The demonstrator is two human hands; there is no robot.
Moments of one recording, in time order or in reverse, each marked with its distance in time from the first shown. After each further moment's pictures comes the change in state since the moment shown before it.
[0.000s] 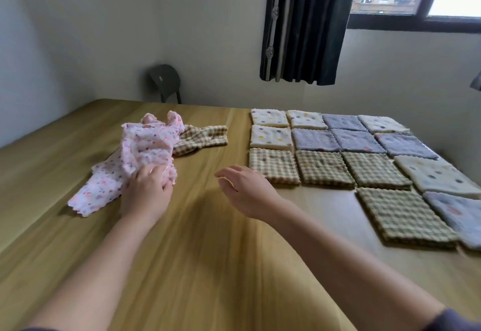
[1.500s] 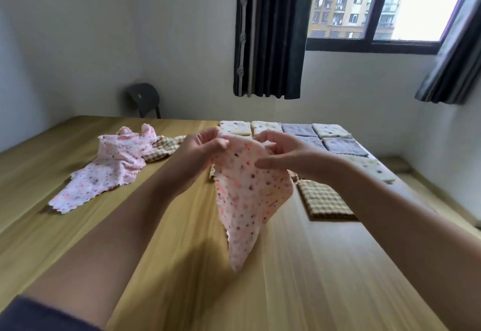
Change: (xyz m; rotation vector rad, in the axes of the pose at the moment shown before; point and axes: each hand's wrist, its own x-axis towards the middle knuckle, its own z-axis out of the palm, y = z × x) left_hand -0.055 0.163 -0.112 -1.421 -0.562 0.415; right_hand -0.111 0.041 -0.169 0.775 -0.183 0.046
